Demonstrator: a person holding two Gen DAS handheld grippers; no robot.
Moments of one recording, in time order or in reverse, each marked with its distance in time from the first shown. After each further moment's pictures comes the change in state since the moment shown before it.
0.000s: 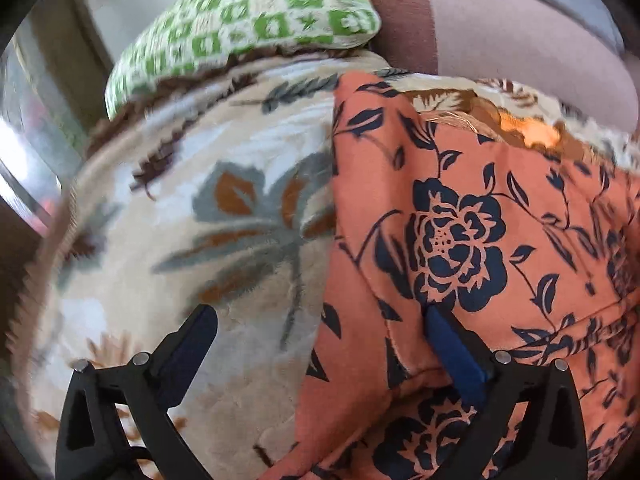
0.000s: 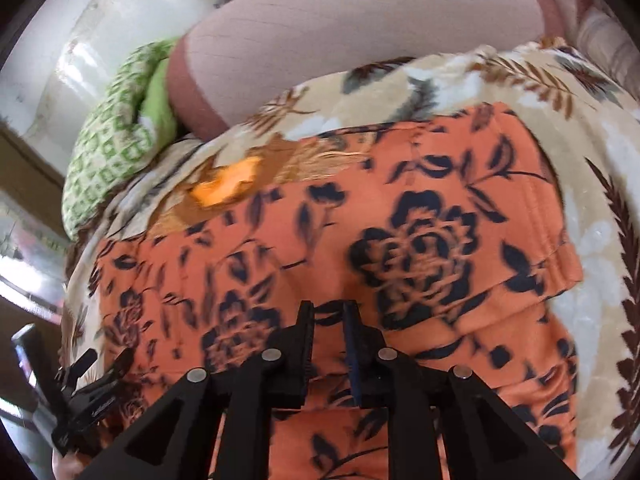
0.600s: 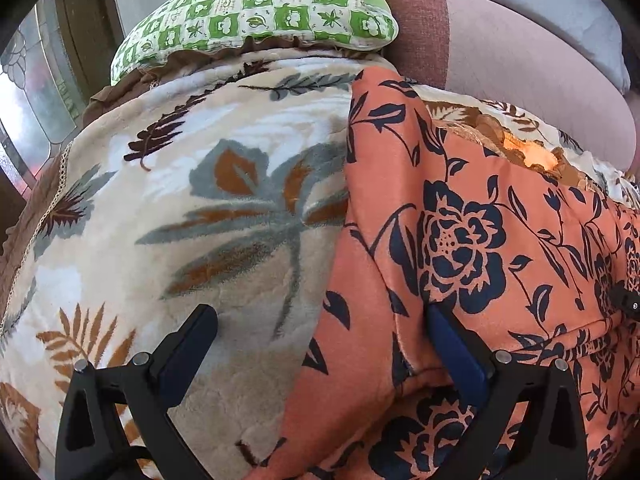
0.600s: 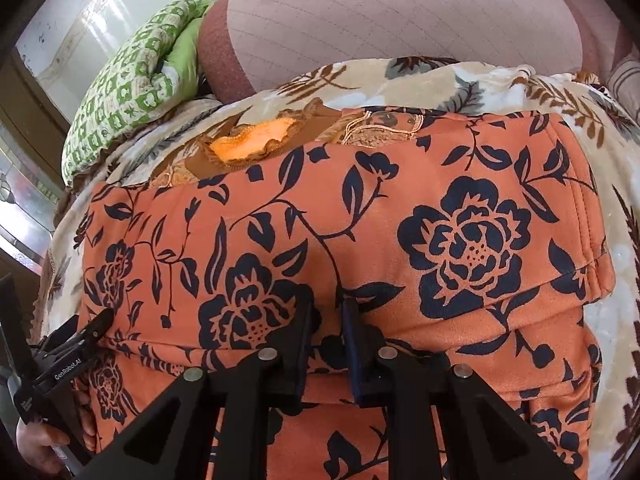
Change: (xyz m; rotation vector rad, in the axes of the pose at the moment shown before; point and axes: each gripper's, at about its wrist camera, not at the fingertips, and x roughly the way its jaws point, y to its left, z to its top) left arm 0.001 0.009 -0.011 -0.077 -0.025 -0.051; right arm 0.022 0.025 -0.015 -0.142 0.030 -0.049
